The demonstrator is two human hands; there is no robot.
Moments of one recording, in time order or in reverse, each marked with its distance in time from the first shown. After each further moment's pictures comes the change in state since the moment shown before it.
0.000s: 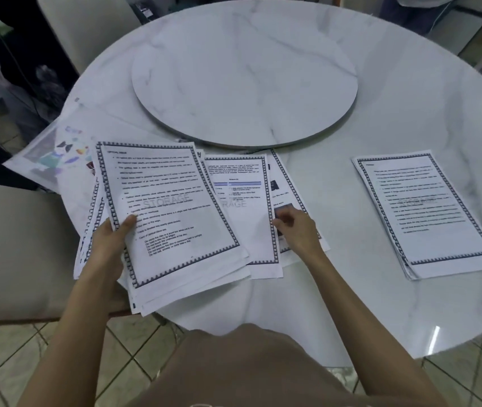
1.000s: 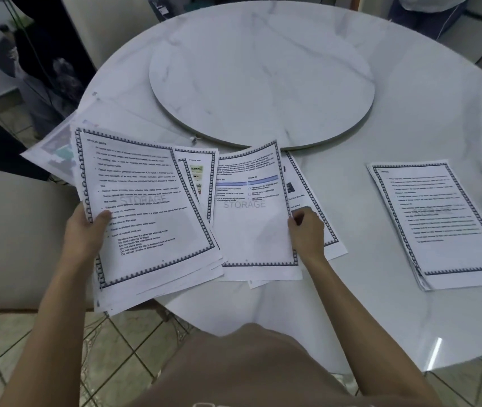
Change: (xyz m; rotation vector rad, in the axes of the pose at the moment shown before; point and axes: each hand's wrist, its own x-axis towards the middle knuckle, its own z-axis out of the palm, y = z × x) left_hand 0.017 0.012 -0.053 0.277 0.095 0.174; right_hand 0.004 -0.008 0.019 -0.091 0.187 0.071
